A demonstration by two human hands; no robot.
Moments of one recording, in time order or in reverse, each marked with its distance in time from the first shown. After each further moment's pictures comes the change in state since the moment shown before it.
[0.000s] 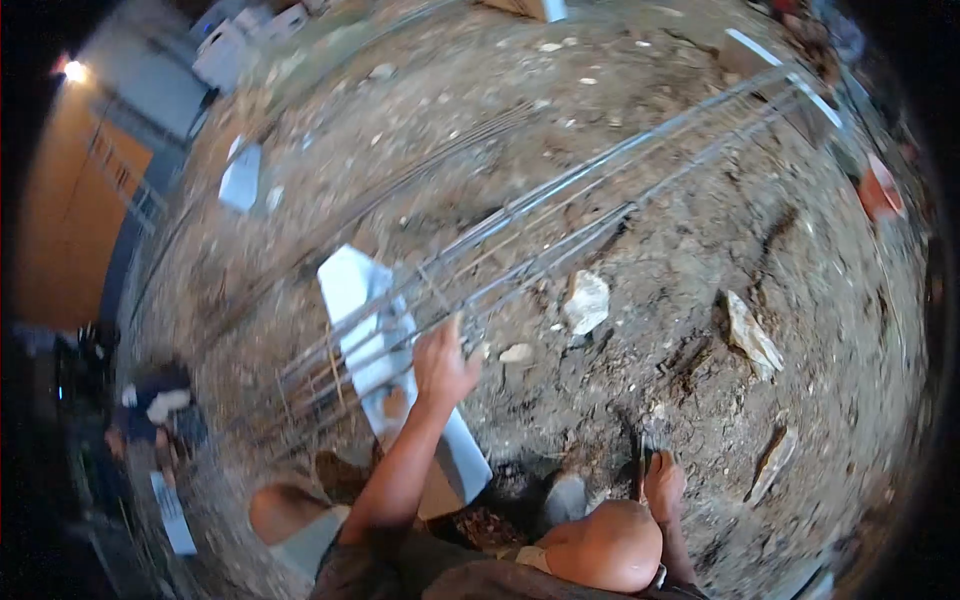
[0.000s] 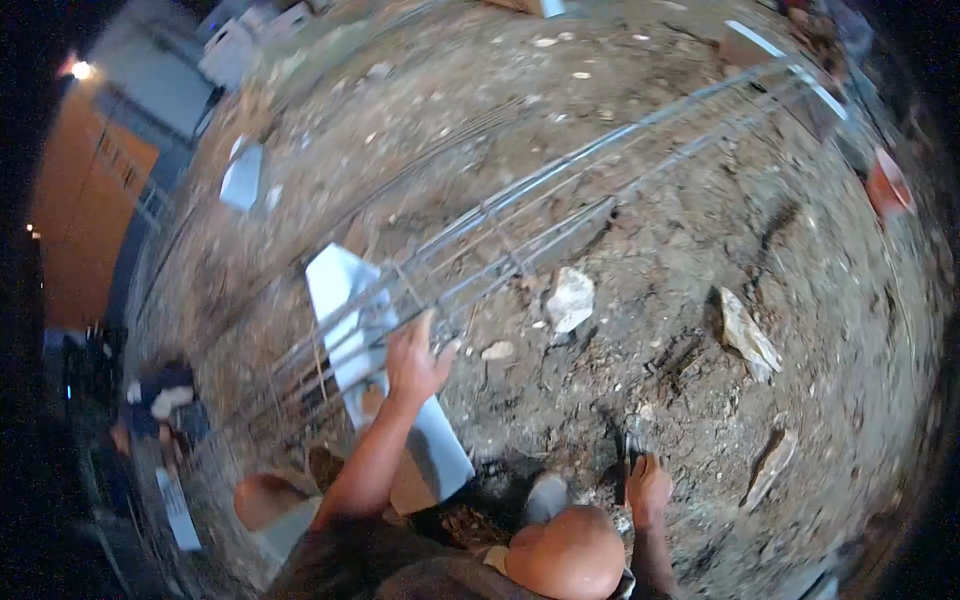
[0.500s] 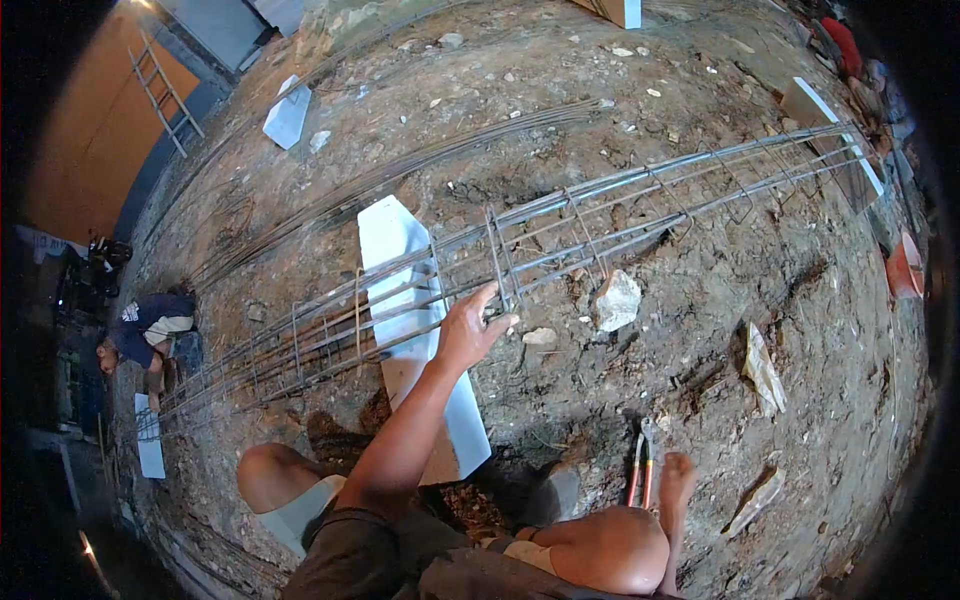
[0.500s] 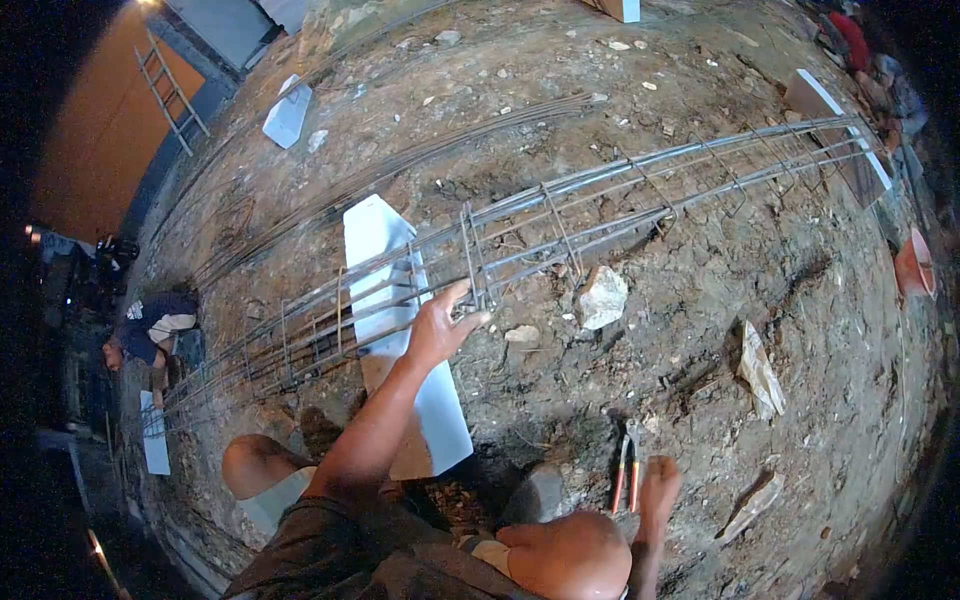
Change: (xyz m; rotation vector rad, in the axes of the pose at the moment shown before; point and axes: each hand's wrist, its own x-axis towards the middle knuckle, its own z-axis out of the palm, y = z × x) left_hand -0.002 -0.021 0.006 -0.391 -0.037 -0.151; right_hand 0.029 0.005 -0.024 0.436 -0.133 0.167
